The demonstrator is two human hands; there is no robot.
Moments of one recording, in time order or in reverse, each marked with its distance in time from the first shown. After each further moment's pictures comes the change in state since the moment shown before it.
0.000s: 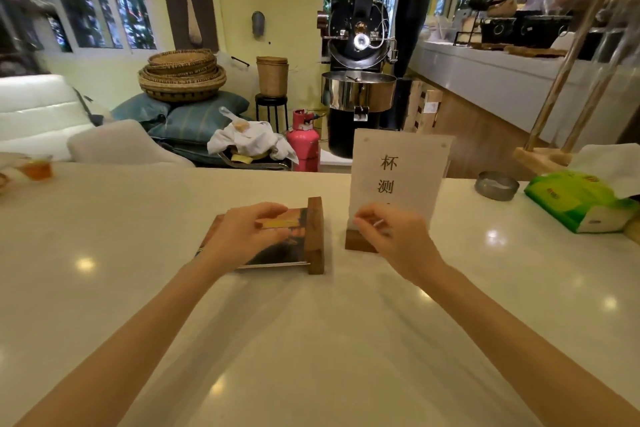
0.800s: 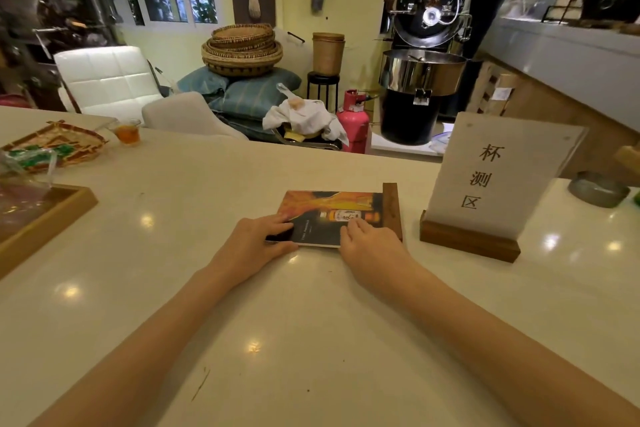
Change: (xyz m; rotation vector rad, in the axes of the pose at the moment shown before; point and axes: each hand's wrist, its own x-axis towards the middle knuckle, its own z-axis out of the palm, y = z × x) left_hand -0.048 -0.090 -0.030 0.146 0.024 -0.007; right_hand 0.016 -0.060 0.112 -0.837 -0.687 -0.358
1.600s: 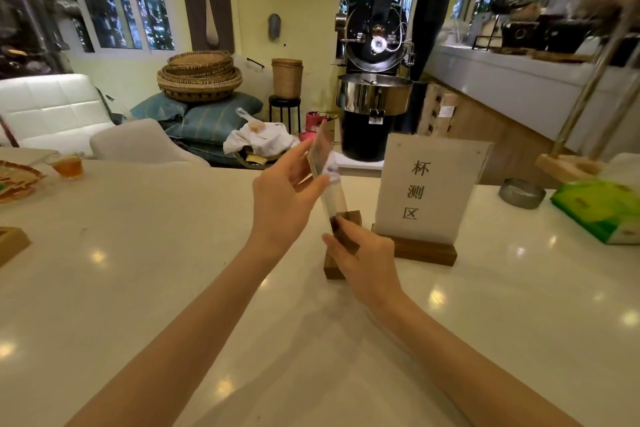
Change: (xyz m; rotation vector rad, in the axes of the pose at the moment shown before) left_hand 0.043 0.157 -0.012 -0.602 0.434 0.144; right_hand -0.042 0.018 -0.005 1.042 0.748 0.449
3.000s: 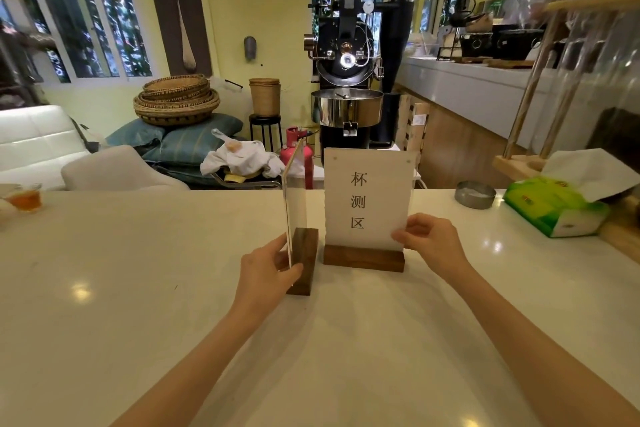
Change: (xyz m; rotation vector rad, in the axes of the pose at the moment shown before) left_hand -0.054 -0.040 0.053 0.290 -0.222 -0.261; right_hand 0.025 0.114 -0.138 0.109 0.024 0.409
